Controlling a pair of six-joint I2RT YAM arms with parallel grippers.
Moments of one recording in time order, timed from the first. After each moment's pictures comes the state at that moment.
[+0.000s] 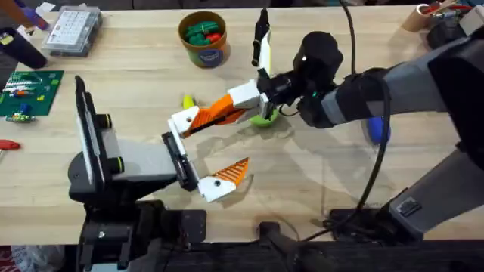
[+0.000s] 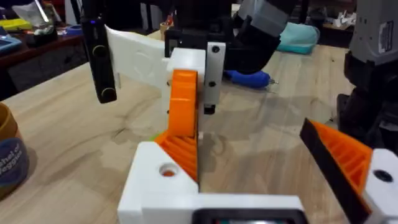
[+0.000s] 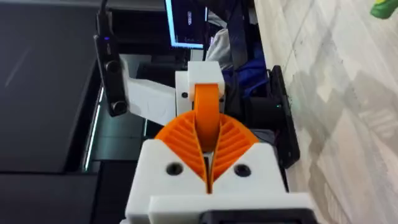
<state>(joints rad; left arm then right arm) 0.05 0.00 0.01 -0.12 1.17 0.09 0.54 1.89 0.75 1.18 -1.38 1.54</state>
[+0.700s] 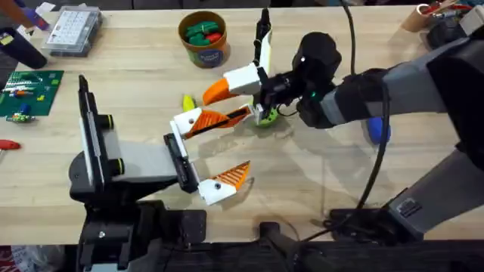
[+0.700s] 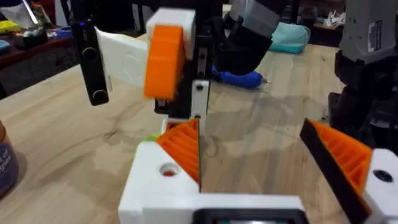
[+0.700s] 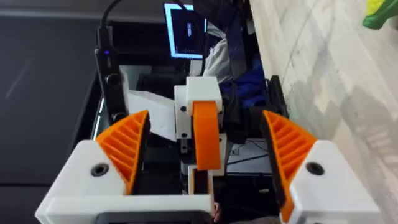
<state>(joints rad) 0.05 0.00 0.01 -0.12 1.19 0.09 0.55 1.89 0.75 1.17 -1.33 1.54</state>
